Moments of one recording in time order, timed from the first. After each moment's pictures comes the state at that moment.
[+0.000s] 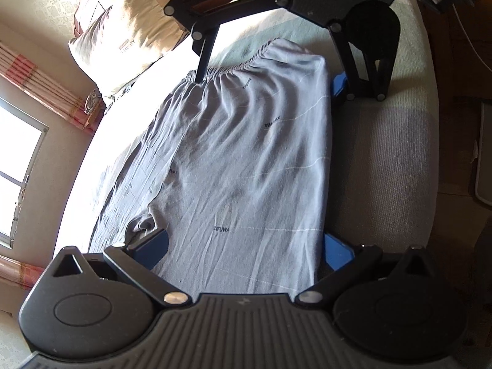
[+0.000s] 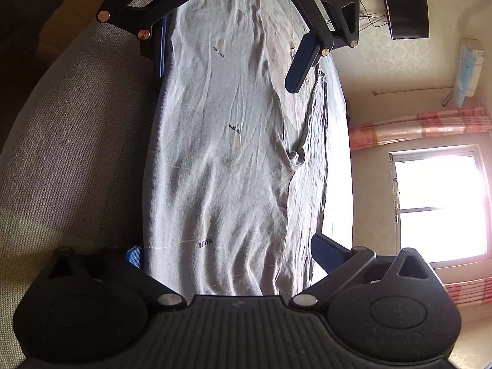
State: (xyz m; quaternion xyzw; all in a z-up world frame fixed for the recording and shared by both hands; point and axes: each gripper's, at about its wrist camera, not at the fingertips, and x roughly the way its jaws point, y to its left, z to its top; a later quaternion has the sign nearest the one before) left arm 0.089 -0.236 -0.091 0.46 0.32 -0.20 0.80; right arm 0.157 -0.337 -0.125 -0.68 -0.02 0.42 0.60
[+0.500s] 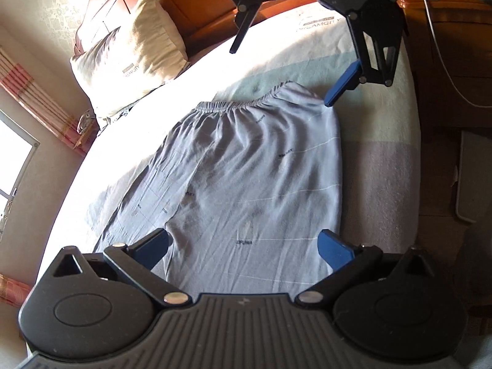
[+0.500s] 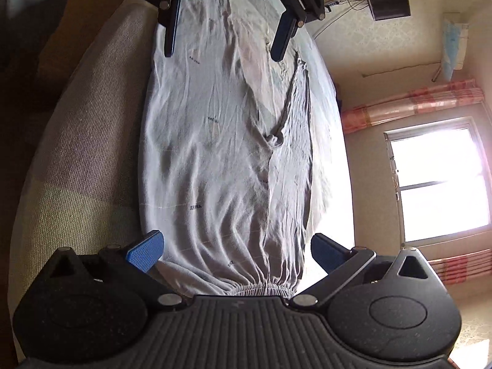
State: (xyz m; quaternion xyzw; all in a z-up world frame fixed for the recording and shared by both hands) left arm 0.089 -0.205 -0.052 0.44 0.28 -0.25 0.82; right arm 0.152 -0.368 -0.081 -0.64 0.00 0.42 0.64
